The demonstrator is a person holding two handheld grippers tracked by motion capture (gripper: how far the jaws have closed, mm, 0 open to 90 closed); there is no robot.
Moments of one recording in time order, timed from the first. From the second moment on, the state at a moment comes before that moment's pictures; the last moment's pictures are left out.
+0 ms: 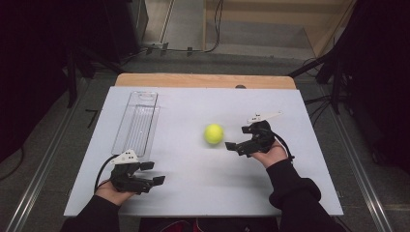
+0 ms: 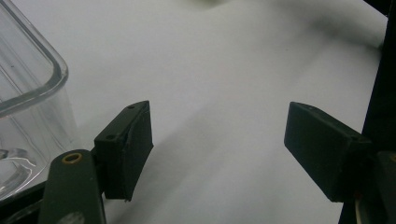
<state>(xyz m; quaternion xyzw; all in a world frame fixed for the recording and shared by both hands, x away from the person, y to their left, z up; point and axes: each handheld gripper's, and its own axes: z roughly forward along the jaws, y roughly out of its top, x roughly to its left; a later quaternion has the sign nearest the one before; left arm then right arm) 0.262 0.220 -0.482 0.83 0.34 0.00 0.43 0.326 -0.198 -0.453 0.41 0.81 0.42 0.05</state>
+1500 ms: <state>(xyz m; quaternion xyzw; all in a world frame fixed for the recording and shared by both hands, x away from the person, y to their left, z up) 0.262 0.220 -0.482 0.83 0.34 0.00 0.43 0.371 -0.156 -0.438 0.39 0.82 0.42 0.05</state>
